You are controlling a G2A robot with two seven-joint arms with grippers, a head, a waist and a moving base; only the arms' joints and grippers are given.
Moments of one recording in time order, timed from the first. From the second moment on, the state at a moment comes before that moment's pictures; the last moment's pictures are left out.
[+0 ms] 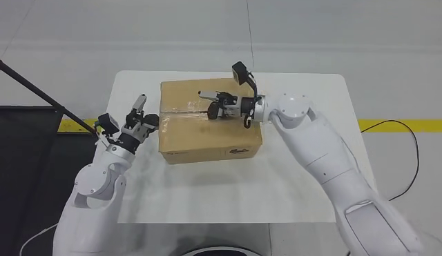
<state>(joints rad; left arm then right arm) 1.41 -1.26 -1.60 -1.72 -0.37 0.03 -0.31 -0.45 -1.42 0.80 -0.92 0.40 -0.08 0.96</state>
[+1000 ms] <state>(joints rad) 1.42 -1.26 -1.61 -1.69 -0.44 0.01 -0.34 -0.29 -1.66 0.60 -0.62 0.51 -0.21 0.90</state>
